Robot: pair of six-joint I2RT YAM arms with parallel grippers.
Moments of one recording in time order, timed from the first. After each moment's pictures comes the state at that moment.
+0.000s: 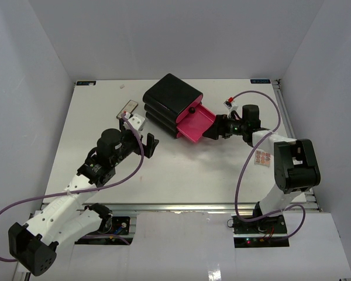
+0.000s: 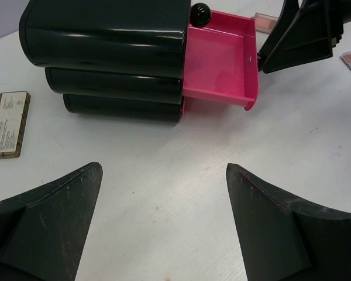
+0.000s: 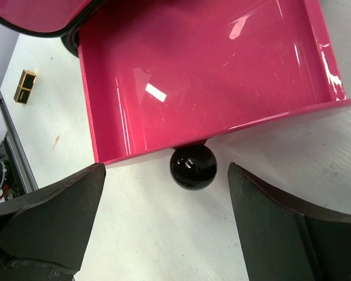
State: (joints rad) left arm -0.56 0.87 0.73 -0.10 0.05 0.02; right arm 0.16 1.67 0.87 0.20 -0.83 0.21
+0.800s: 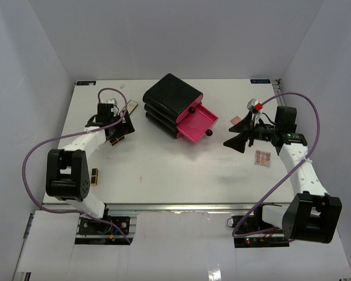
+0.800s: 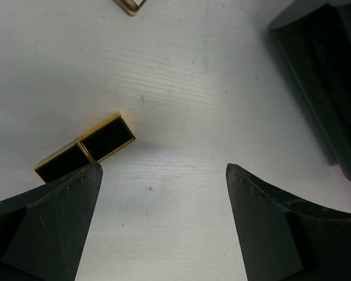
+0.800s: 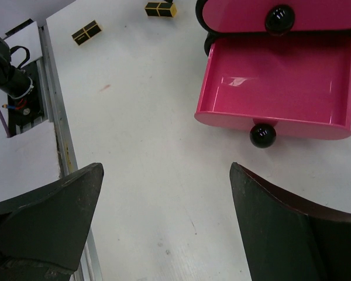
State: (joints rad) left arm -0.08 1.59 1.00 -0.23 0.06 -0.35; right arm -0.07 1.19 0.90 -0.41 -1.24 -0.41
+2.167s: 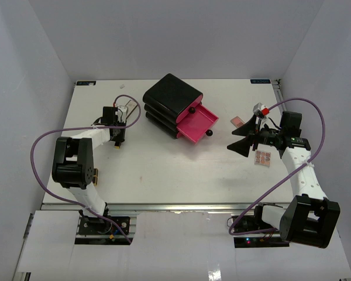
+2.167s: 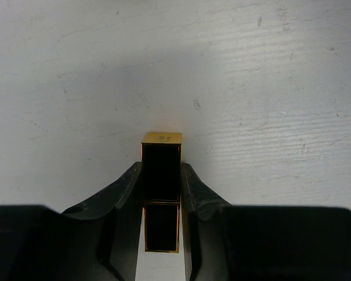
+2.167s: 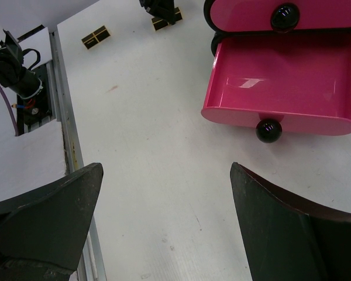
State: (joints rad) left arm -0.08 1.75 1.01 -0.18 -0.04 0.14; right arm -0.14 1.15 0.85 -0.44 -1.34 -0.47
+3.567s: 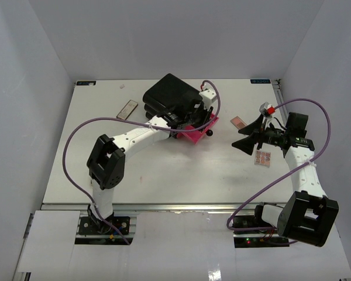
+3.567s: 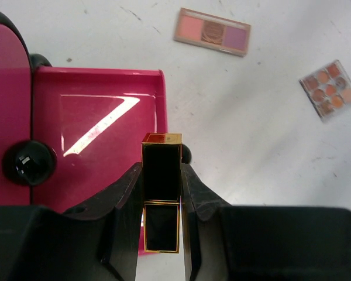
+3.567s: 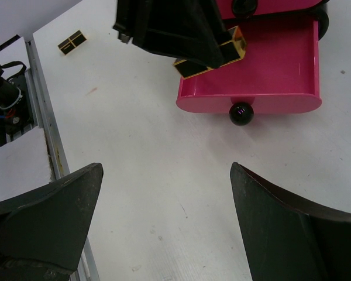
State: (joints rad) left arm -0.81 1.94 1.66 -0.26 0.04 -0.09; right arm -0.22 1.17 0.85 -0.44 -1.32 -0.47
